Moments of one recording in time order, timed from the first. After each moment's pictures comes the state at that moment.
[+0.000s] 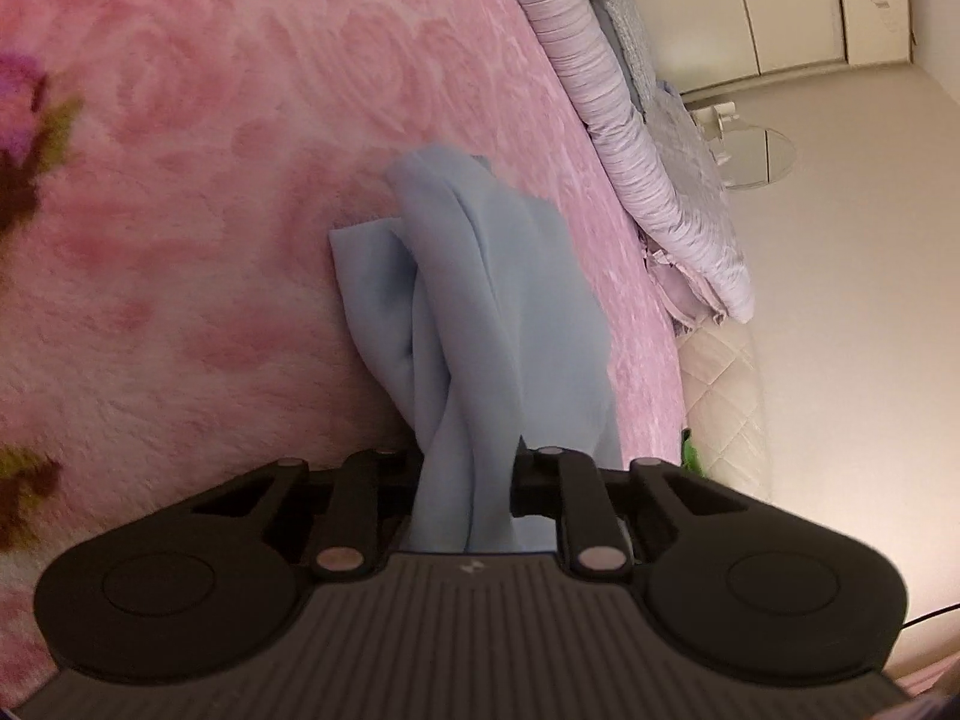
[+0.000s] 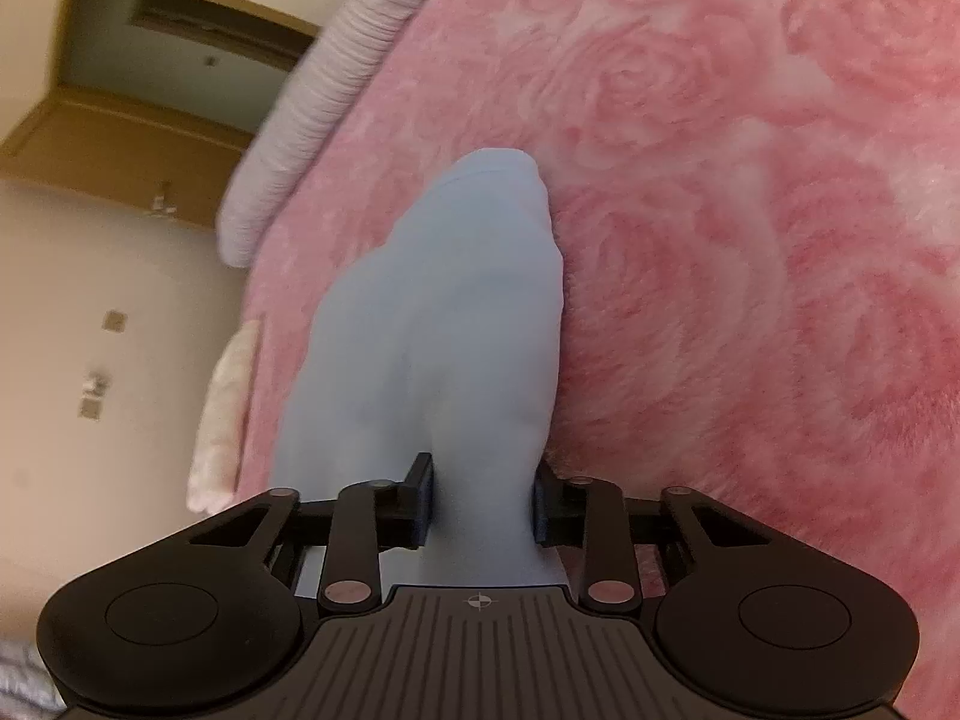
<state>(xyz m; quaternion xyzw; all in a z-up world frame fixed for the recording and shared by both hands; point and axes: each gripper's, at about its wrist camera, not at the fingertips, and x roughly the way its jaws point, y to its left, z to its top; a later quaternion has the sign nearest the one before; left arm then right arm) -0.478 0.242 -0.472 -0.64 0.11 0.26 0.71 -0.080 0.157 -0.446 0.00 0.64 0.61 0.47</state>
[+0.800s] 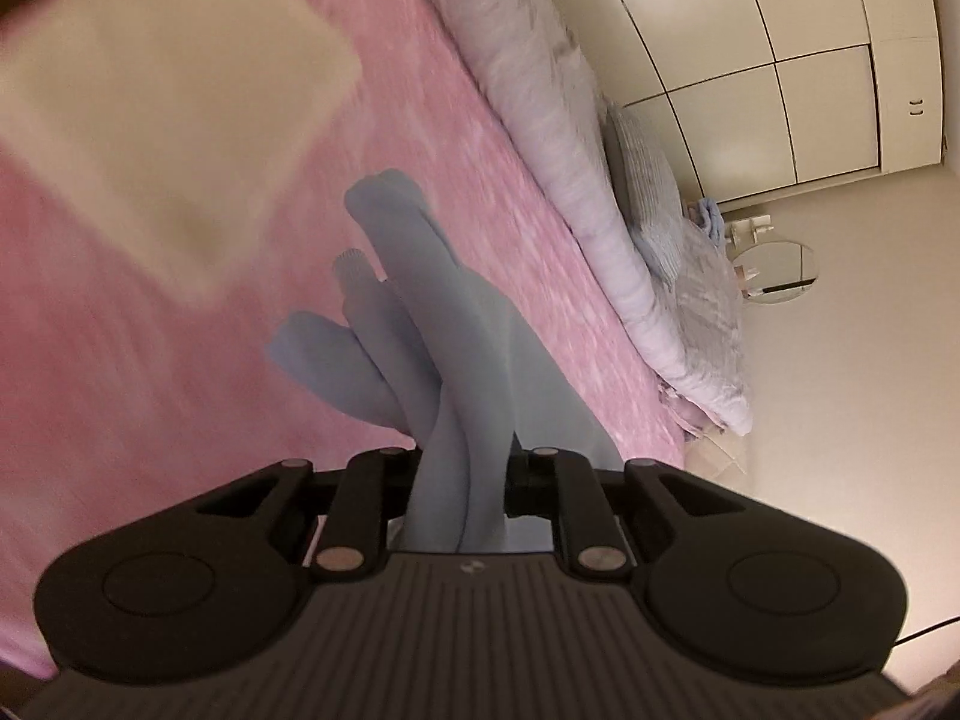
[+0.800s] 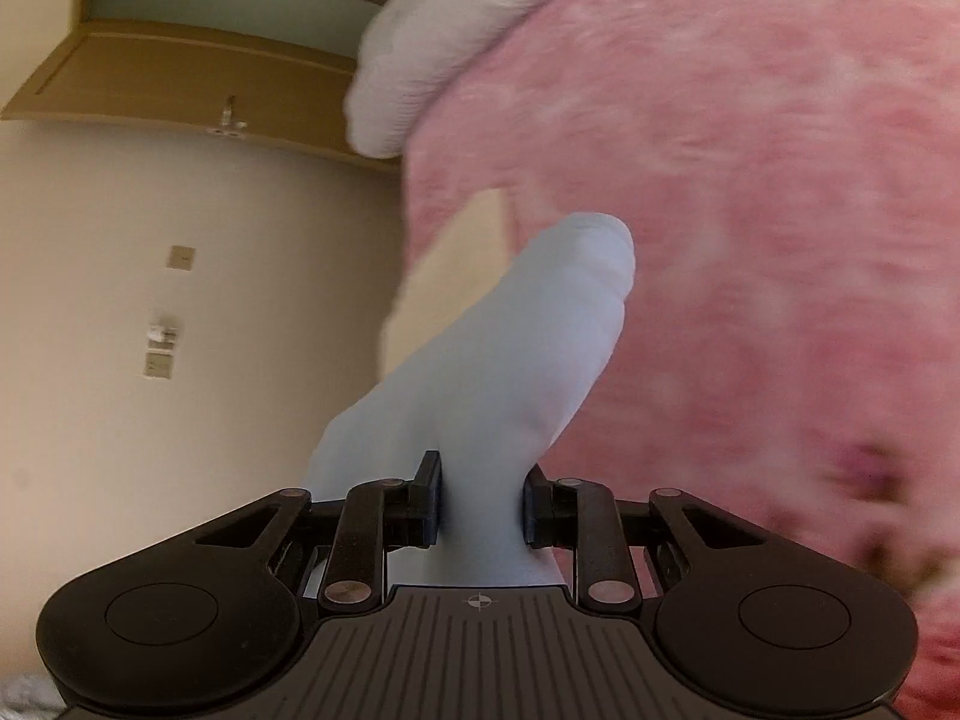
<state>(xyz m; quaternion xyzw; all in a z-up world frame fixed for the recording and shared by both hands) -0.859 0.394 -0.270 -0.62 0.11 0.34 0.70 -0.440 0.346 -0.277 0.01 0.67 0.63 0.38</state>
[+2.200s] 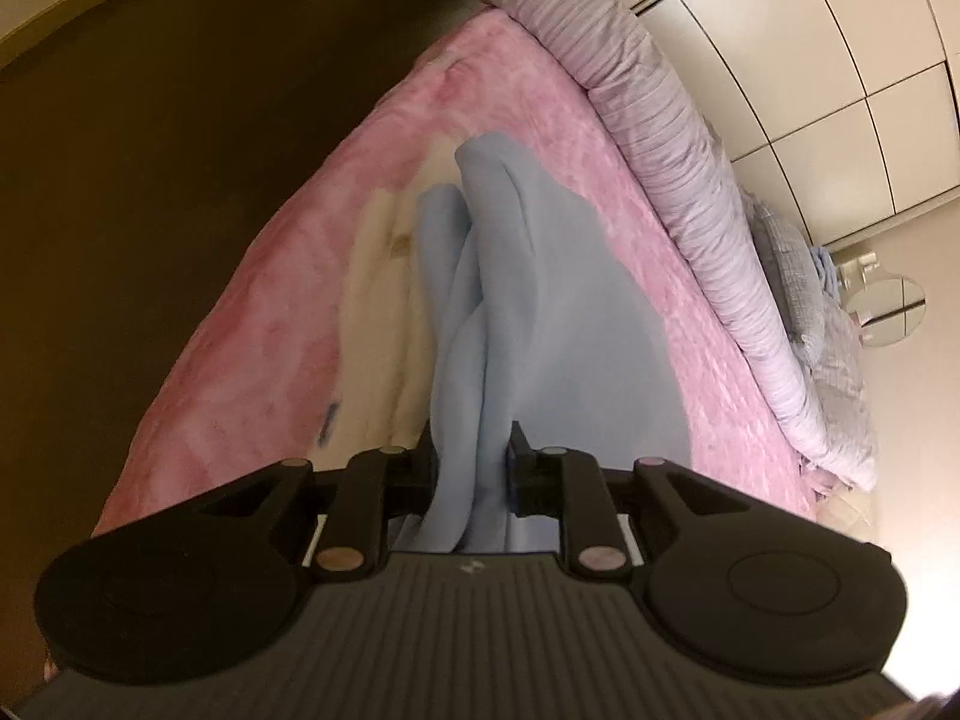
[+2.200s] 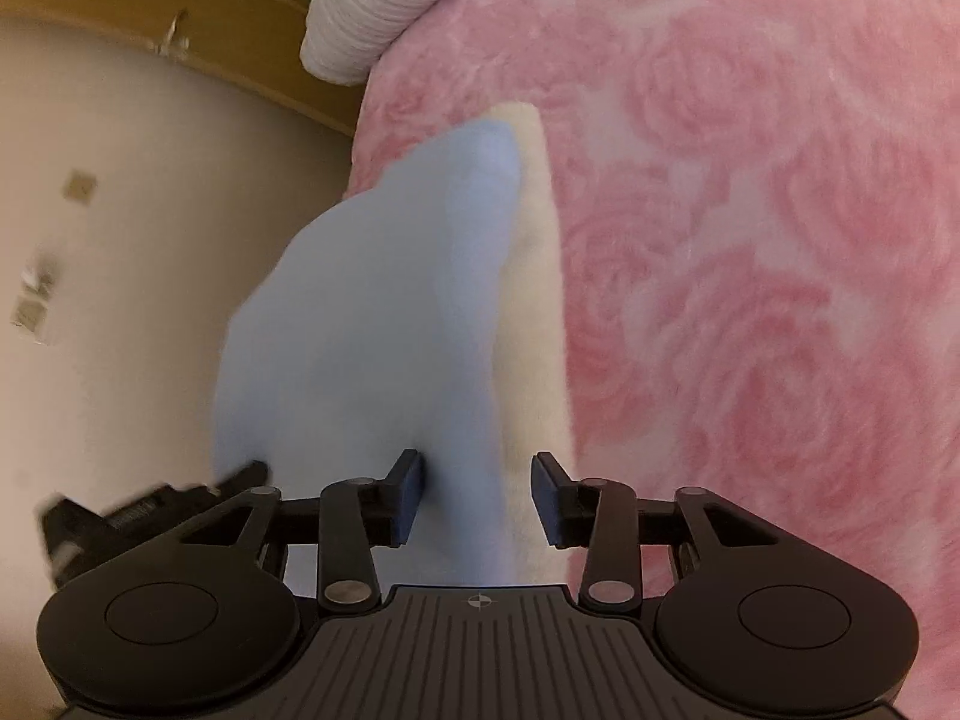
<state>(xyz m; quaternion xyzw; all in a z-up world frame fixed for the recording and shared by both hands) -1.010 0.563 -0.362 -0.56 0.18 0.43 0.68 -0.609 0.495 -0.389 -0.11 0.62 0.63 0.45</state>
